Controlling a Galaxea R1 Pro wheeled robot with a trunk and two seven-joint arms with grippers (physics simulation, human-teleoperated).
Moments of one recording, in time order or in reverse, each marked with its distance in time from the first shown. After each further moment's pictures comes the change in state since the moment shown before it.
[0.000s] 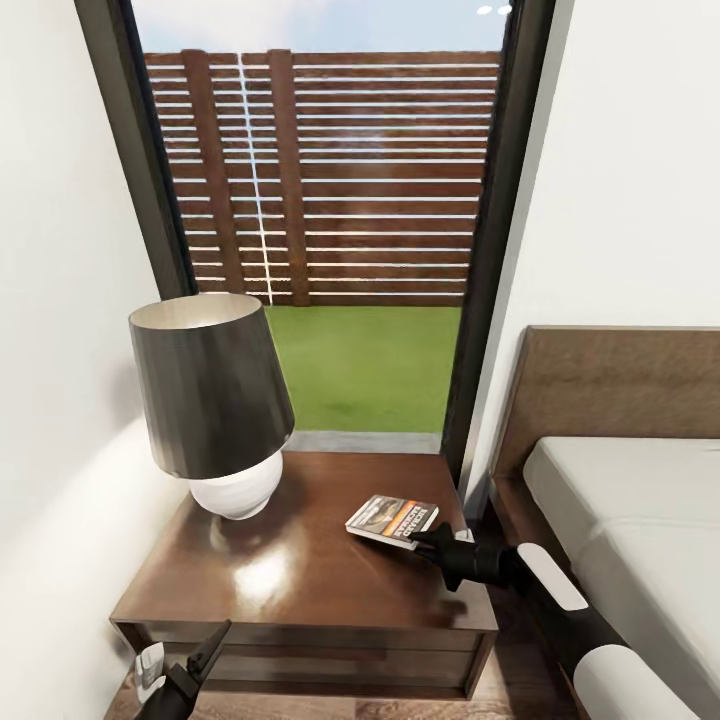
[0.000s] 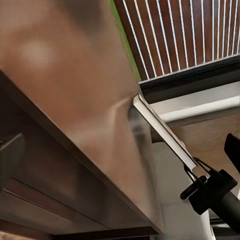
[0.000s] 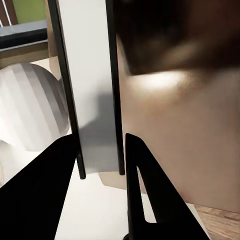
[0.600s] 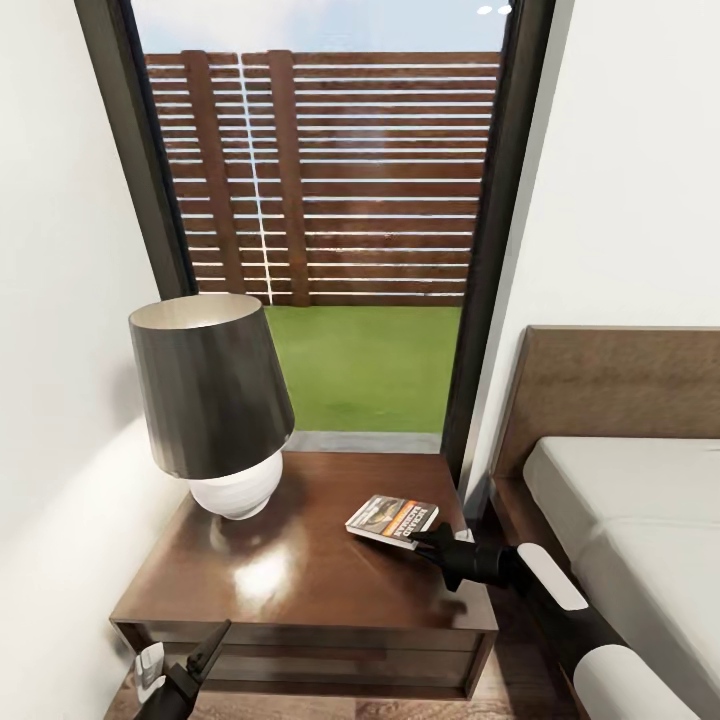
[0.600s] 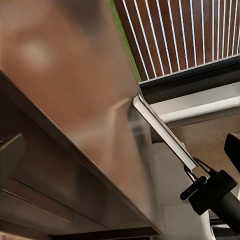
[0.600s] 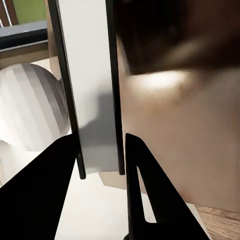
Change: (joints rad) left arm 0.000 -0.001 0.002 0.000 0.000 0.000 0.000; right arm 0.000 0.000 0.000 0.001 -0.002 0.000 0.000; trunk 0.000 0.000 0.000
